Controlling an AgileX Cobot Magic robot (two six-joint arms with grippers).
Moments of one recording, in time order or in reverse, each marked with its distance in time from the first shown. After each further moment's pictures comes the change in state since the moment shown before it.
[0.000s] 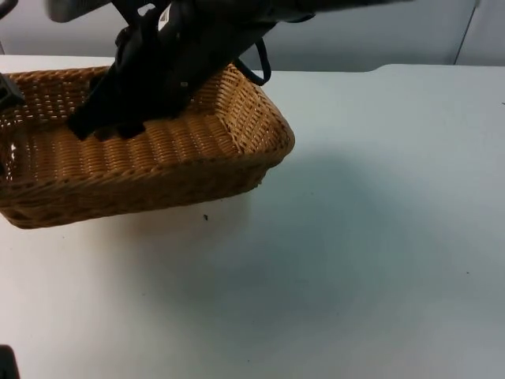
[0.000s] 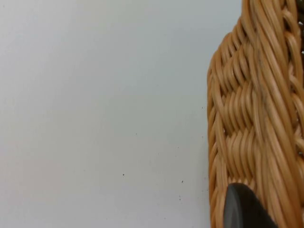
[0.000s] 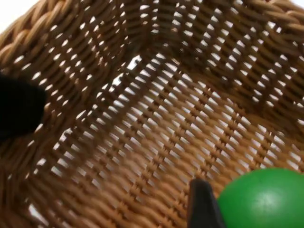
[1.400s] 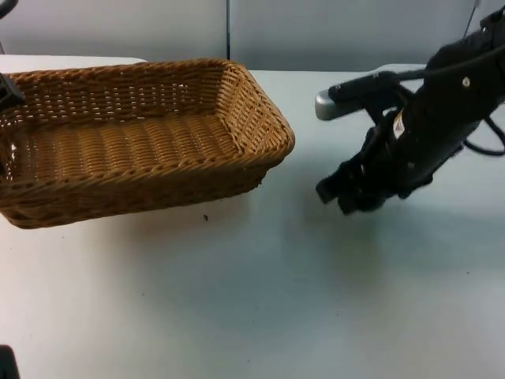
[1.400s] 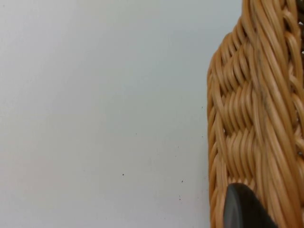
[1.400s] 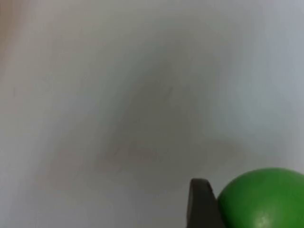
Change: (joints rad) right arm -0.350 -0.197 0.548 -0.506 -0.034 0.556; left arm 0.000 0.000 0.000 0.000 0.002 0.000
